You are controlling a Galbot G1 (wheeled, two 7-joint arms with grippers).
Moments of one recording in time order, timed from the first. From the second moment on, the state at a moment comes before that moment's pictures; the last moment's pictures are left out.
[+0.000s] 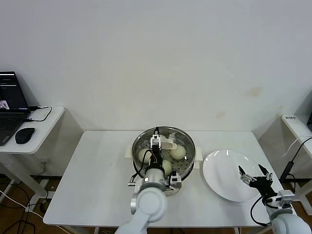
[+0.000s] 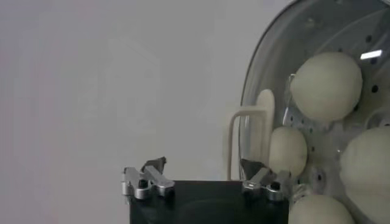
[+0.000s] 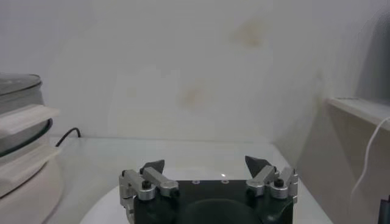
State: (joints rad) left arm 1.01 -1.52 0.08 -1.89 1.57 0.58 0.37; right arm -1.45 1.15 0.82 1.79 0.43 -0.15 -0.18
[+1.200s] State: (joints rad) left arm 1.36 -1.34 -0.37 -2.19 0.86 0.33 0.10; right arm -1.55 1.17 0.77 1.93 0.52 -0.18 -0.10
